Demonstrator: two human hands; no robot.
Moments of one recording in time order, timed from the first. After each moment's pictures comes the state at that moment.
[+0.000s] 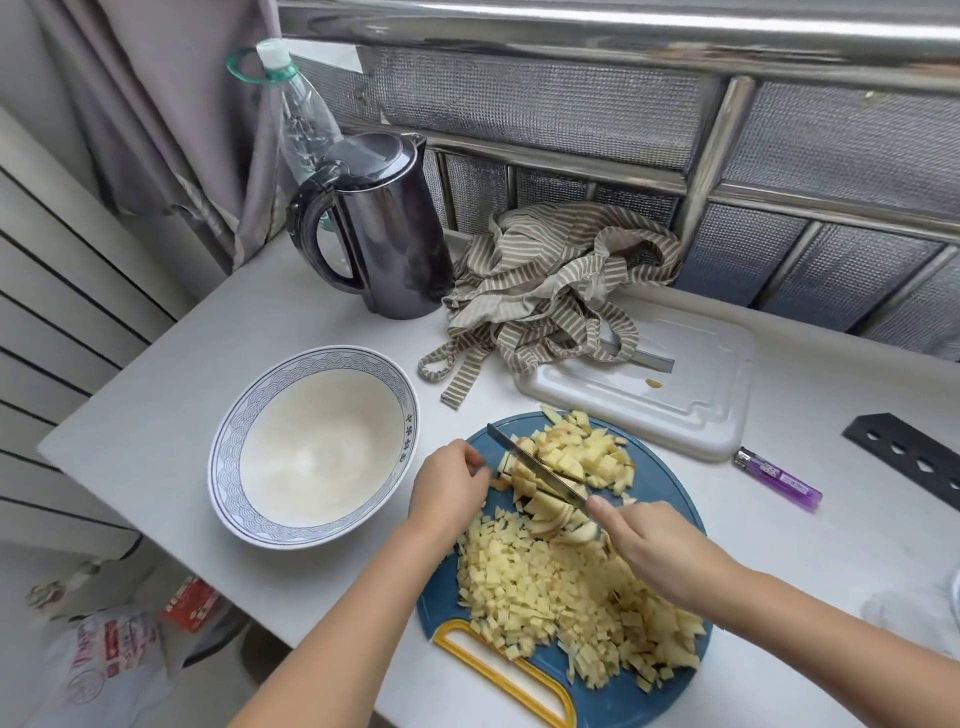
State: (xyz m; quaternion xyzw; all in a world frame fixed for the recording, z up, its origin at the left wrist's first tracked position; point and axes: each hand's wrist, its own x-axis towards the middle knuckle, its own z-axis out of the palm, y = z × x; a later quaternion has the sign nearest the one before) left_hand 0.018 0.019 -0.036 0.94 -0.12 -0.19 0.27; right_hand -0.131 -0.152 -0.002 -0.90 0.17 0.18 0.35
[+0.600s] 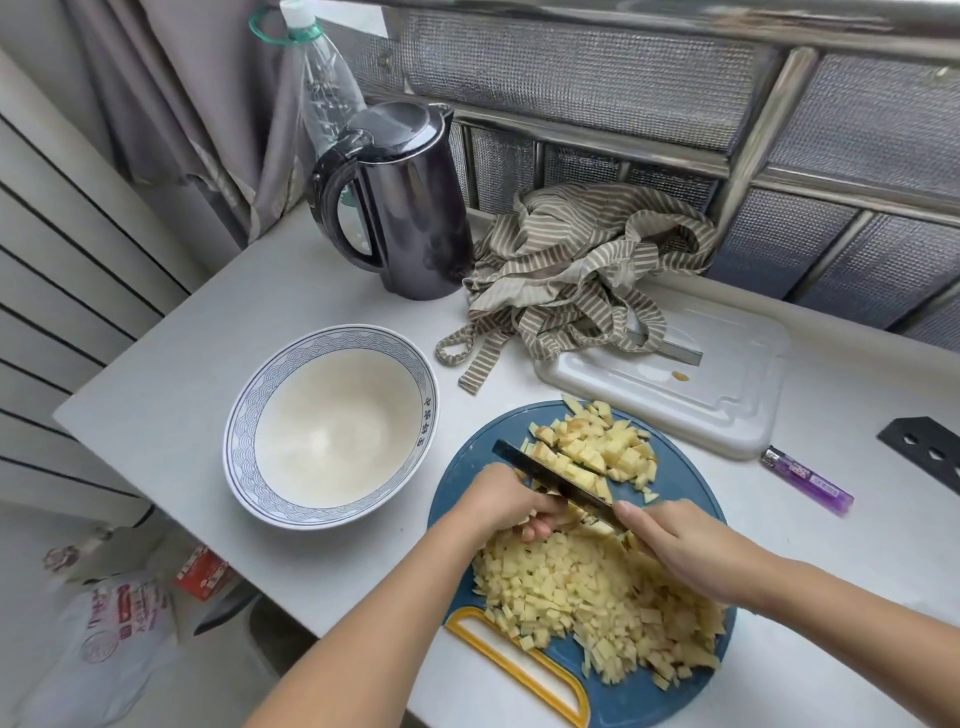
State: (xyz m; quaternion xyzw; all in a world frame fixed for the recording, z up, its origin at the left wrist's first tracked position) left_hand 0.002 0.003 -0.034 0.77 -0.02 -0.51 0.39; right_hand -0.128 -0.168 -0.016 -0.91 0.12 0.24 0.33
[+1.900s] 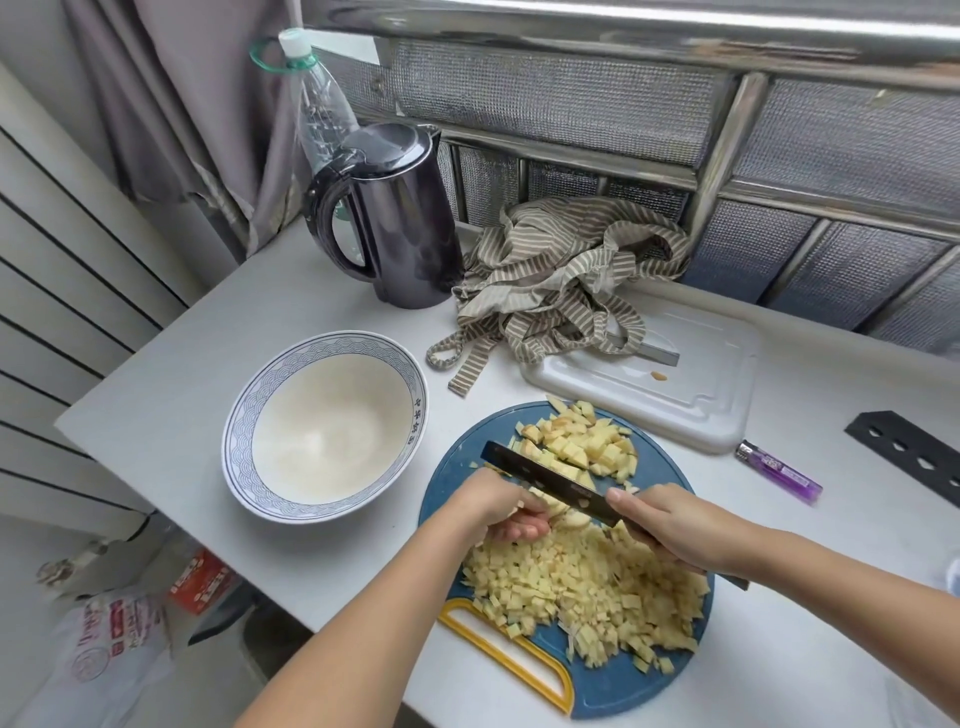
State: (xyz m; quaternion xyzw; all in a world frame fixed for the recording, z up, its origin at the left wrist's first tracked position) left_hand -0.007 0.000 -0.024 0.74 0.08 -0.53 0.40; right_hand -0.131 -0.186 -0.014 -0.87 0.12 0.26 0.40
